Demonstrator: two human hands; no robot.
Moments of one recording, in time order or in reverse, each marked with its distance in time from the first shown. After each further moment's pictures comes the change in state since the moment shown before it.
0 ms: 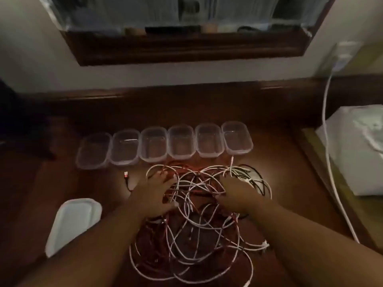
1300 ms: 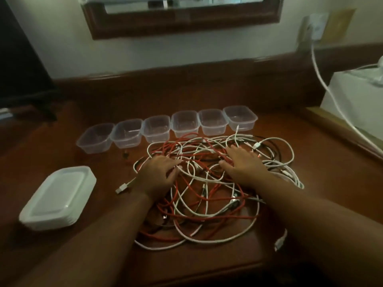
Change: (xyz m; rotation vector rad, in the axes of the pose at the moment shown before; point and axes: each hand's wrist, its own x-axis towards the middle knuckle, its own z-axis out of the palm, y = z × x) left_hand 0.003 -0.004 0.123 -0.120 0.829 0.219; right_hand 0.022 0.020 0.124 0.003 0.511 -0.003
